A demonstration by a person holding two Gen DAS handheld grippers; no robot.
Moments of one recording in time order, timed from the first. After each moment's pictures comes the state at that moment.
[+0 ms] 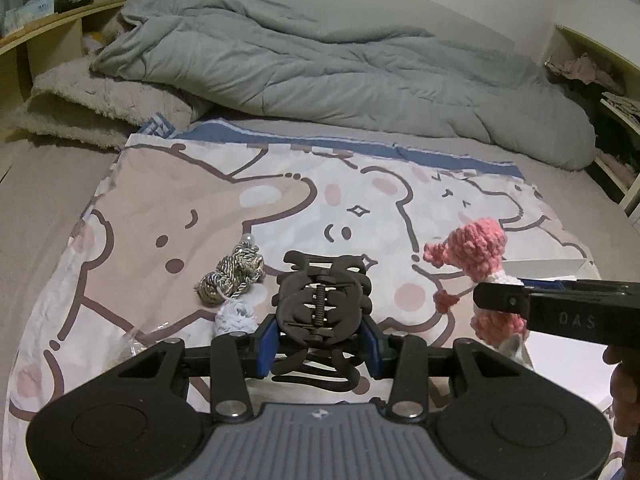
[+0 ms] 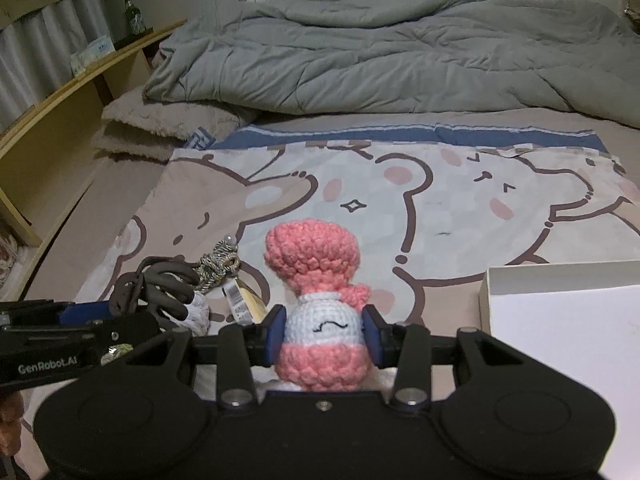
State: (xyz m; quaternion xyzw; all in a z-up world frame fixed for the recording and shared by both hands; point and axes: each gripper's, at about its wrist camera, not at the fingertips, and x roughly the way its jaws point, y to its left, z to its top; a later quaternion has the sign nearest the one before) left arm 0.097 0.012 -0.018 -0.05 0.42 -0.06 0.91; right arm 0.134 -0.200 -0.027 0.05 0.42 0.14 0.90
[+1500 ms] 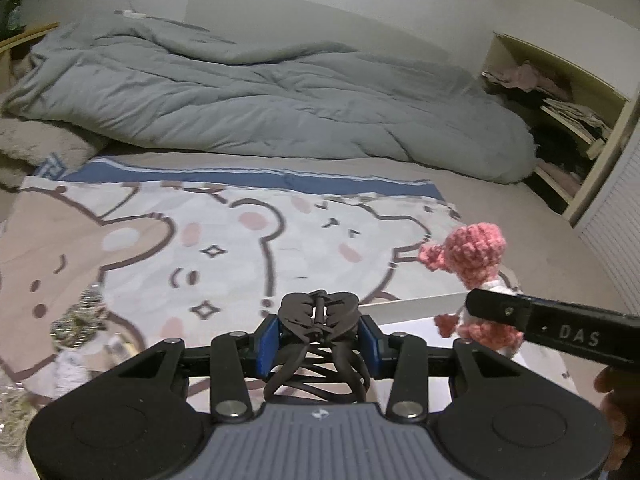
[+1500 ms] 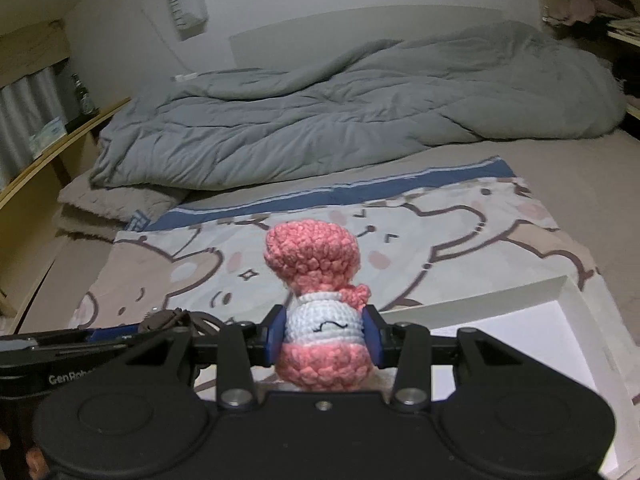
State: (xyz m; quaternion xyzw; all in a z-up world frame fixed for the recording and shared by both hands) left arm 0.128 -0.145 0.000 -0.06 0.38 -0.14 0.91; right arm 0.121 -0.344 0.011 0.09 0.35 0.06 0.93
